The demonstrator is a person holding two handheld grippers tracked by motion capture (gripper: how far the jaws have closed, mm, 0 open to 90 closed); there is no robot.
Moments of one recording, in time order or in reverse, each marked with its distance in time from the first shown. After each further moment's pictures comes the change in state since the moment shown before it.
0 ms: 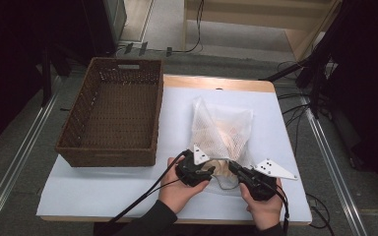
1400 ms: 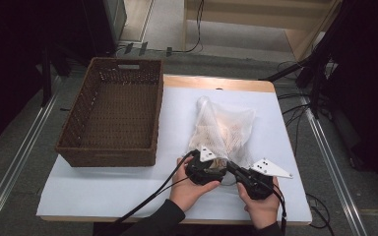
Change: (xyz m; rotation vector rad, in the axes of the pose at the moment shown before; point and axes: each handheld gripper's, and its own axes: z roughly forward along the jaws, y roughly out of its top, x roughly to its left) left arm -0.010 0.008 0.019 -0.071 -0.064 -0.065; right arm 0.000 -0.004 0.009 0.028 -0.005 0.011
